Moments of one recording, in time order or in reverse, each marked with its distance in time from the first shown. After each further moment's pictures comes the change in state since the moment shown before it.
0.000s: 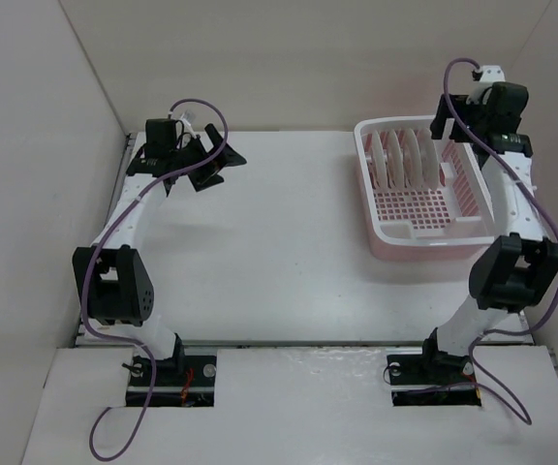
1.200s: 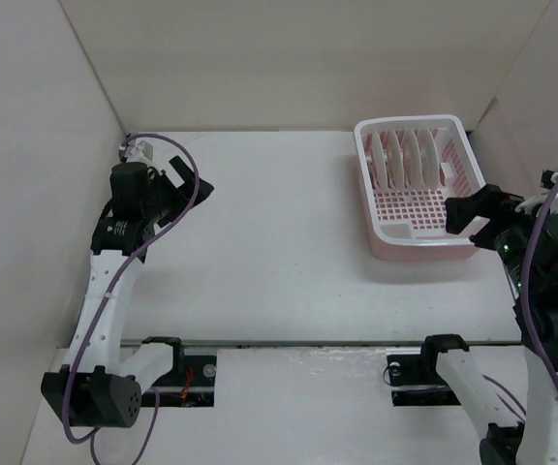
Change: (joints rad) left arm 0.019 -0.573 -0.306 -0.146 -0.385 0.028; right arm 0.230 -1.078 -0.319 -0.480 0.236 0.400
